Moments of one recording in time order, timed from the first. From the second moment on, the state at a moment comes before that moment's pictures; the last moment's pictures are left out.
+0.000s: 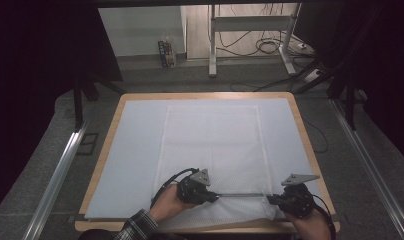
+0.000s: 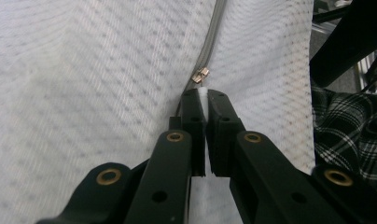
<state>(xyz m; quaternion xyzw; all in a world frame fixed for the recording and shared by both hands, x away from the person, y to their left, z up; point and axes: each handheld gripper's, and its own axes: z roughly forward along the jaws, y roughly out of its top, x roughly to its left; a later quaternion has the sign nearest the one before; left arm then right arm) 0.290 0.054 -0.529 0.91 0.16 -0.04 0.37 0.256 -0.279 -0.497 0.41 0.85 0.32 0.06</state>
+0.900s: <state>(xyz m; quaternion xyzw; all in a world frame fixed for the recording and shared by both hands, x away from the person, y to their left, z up) 0.282 0.098 -0.531 0.91 0.20 -0.04 0.37 0.256 -0.280 -0.498 0.41 0.85 0.32 0.06</state>
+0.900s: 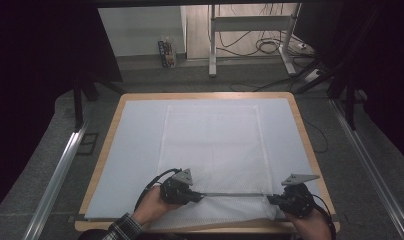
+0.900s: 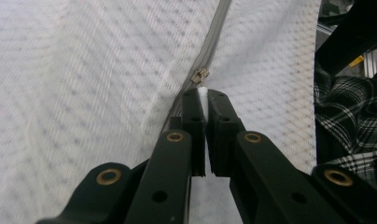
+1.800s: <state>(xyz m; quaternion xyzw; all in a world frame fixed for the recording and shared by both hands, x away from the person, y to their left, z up) 0.273 0.149 -0.531 0.89 0.24 -0.03 0.38 0.256 -0.279 -0.497 0.41 0.85 0.32 0.06</state>
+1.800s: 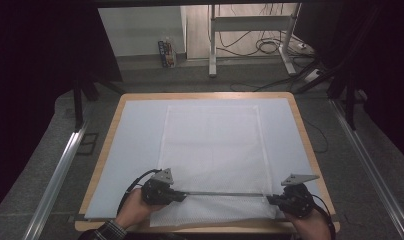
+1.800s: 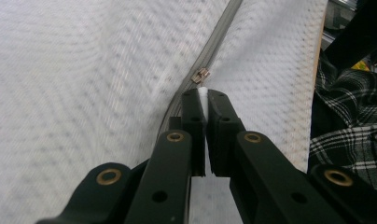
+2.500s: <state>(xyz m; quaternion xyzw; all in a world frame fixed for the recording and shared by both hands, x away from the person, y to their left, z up) 0.264 0.186 -0.533 0.89 0.27 -0.03 0.37 0.257 -0.279 -0.499 0.41 0.85 0.31 0.06</state>
